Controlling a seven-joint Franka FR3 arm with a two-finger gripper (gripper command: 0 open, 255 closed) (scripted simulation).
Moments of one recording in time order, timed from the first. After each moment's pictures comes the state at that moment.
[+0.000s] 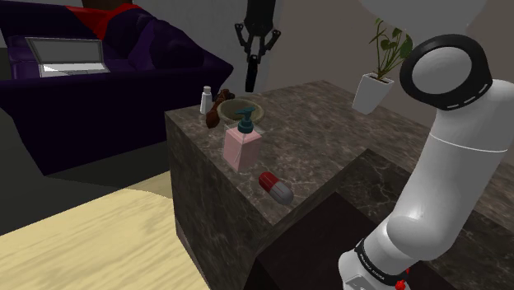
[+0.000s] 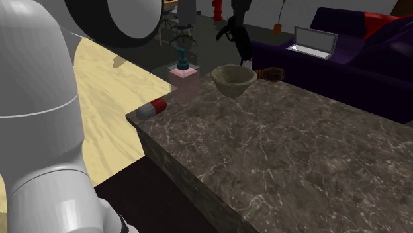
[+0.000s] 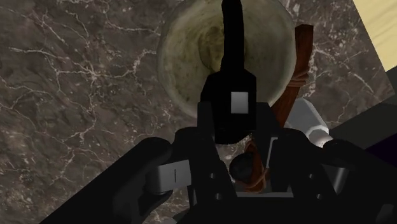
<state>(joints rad) -0.08 0.27 0.29 -1.10 -0.07 1.32 0.81</state>
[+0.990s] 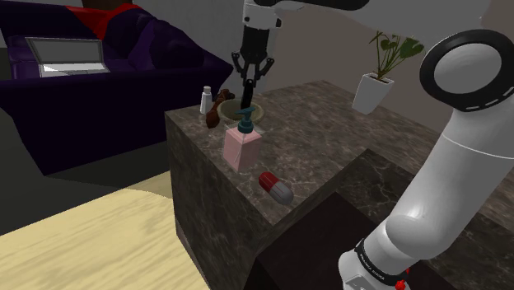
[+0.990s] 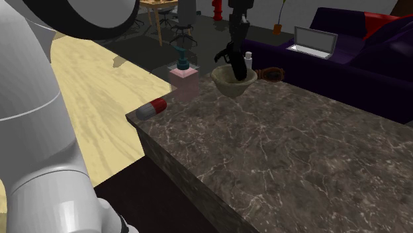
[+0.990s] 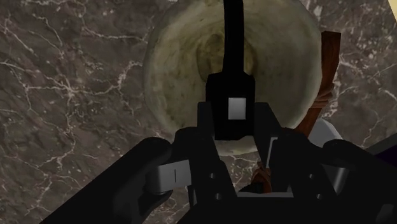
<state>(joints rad) -0.11 0.18 0.29 -1.44 -0.04 1.57 0.79</state>
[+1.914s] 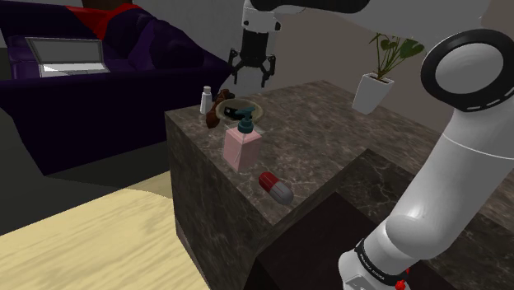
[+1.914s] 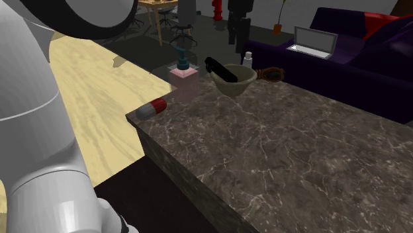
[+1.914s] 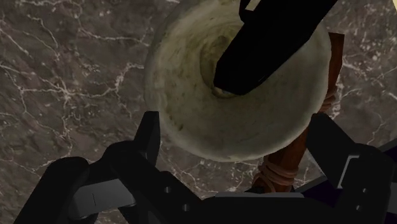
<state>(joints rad) -0.11 0.17 0.29 -1.47 -0.04 1.59 0.80</state>
